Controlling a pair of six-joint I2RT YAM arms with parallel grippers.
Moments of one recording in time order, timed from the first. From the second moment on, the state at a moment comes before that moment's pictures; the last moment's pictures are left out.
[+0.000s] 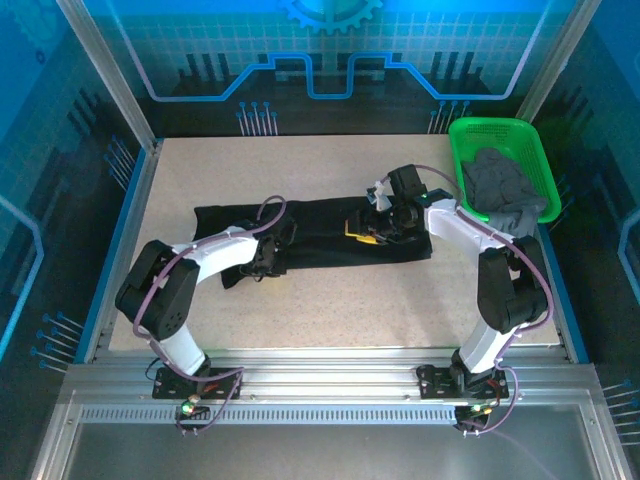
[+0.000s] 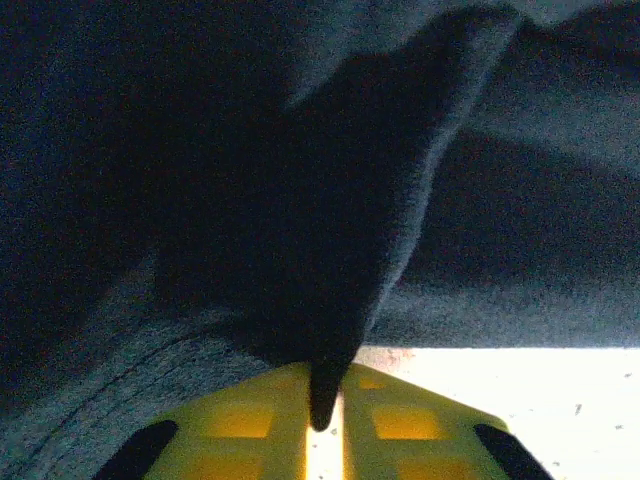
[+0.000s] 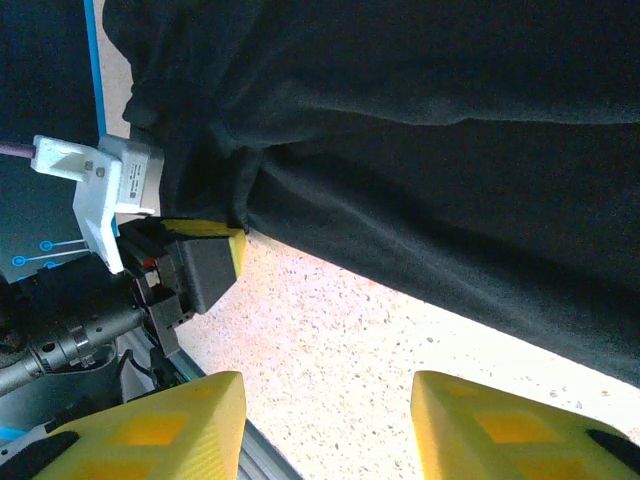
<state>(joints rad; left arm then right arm) -0.48 1.69 1.00 -0.68 -0.15 -0.55 0.34 1.70 1.22 -0.58 -0.68 0.51</state>
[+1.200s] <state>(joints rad) -0.46 1.74 1.17 -0.73 0.13 -1.02 0.33 1.70 1.21 -0.59 -0.68 0.51</state>
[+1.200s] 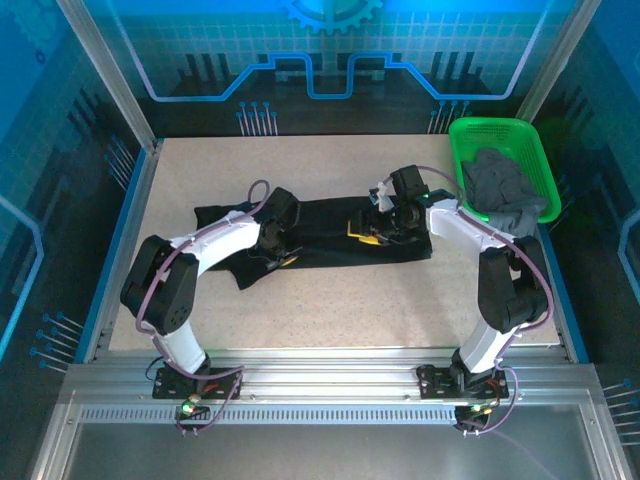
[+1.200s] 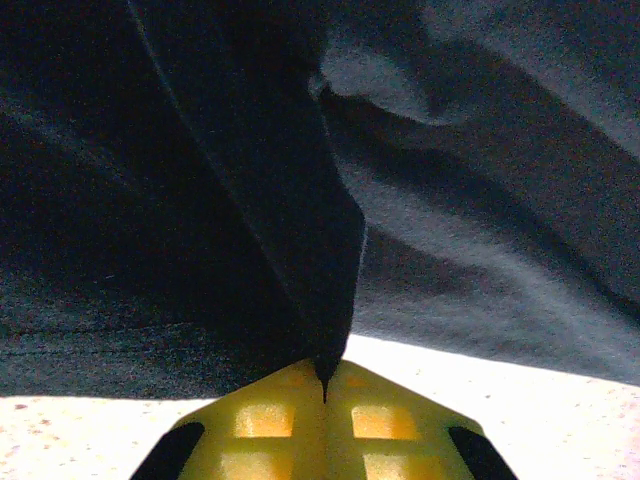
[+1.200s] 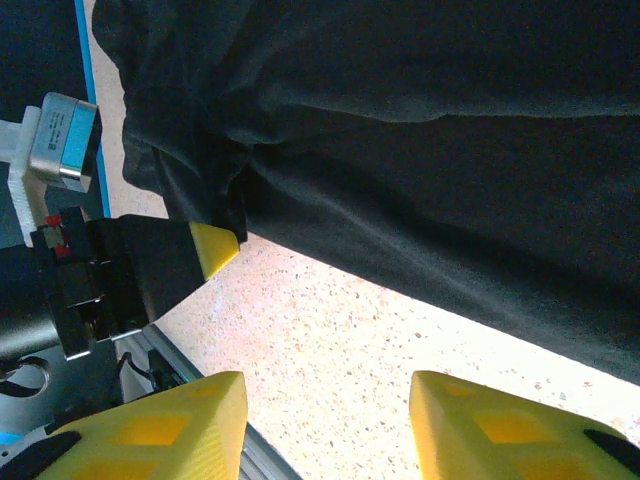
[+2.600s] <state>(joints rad) 0.12 1.69 0.97 -0.59 0.19 -0.66 0.35 1.70 1.22 -0.57 -0.74 0.51</state>
